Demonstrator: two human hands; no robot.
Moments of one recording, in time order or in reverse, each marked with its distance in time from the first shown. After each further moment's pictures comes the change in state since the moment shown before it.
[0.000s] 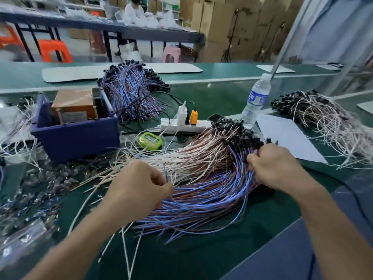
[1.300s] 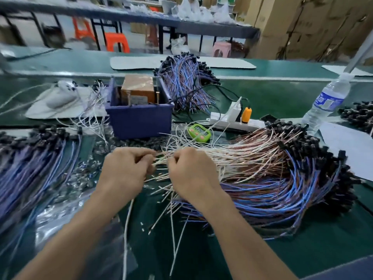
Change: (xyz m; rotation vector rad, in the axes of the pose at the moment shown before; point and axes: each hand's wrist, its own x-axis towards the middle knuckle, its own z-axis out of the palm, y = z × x) left_hand -0.011 -0.096 -0.036 -0.187 0.481 -0.168; right_hand -0.061 -0.207 0.118 0.238 -0.057 -0.534
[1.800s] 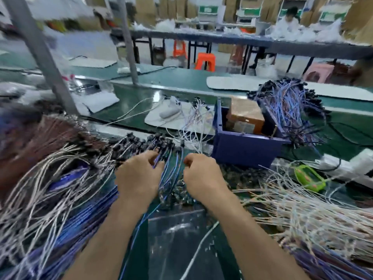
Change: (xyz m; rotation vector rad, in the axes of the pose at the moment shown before) left_hand 0.028 -0.117 -0.121 0.558 0.566 -0.230; right_hand 0.064 -0.152 0.102 0.184 -0.335 -0.208
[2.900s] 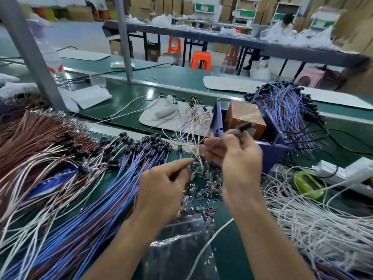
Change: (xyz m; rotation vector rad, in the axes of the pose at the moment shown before) left_hand -0.027 0.023 0.005 -0.765 -0.178 0.132; right_hand -0.010 -0.007 -0.046 1.154 0.420 -0.032
